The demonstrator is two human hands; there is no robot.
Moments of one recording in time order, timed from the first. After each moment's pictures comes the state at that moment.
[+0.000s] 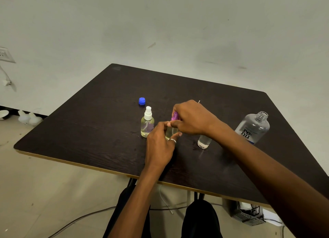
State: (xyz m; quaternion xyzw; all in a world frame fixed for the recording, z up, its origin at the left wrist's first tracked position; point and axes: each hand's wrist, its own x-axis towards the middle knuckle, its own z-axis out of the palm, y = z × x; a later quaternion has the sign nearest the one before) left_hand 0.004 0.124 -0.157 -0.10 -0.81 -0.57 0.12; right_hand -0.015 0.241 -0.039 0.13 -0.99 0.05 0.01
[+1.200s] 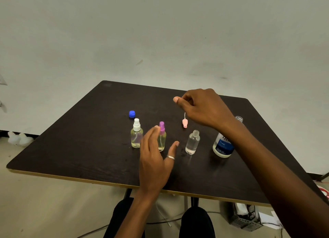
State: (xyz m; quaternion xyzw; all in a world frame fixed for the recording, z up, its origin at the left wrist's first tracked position) left_hand 0.050 0.134 -0.144 -0.17 -0.78 -0.50 0.34; right_hand 0.026 0.278 0.029 0.03 -0.98 0.10 0.18
